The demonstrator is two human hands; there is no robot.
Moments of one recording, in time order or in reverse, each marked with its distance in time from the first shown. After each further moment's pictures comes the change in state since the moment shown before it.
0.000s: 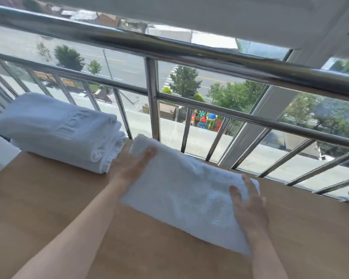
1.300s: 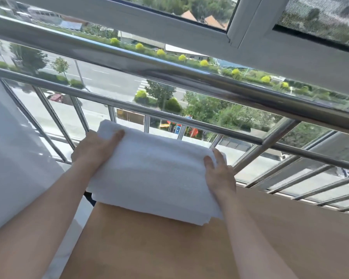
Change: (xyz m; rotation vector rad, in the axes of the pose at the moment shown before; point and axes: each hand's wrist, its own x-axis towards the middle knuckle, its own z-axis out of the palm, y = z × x) left_hand 0.349 -0.164 -0.303 0.174 -0.025 -0.074; right_hand -0.042 -0.369 0.304 -0.079 -0.006 -0.091
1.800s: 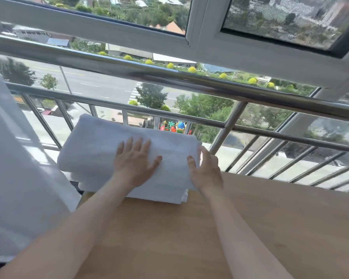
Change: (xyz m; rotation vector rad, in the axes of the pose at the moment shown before) left_hand -0.156 0.050 0.066 0.447 0.045 0.801; right_hand -0.071 0.032 -0.048 -0.033 0.072 -0.099
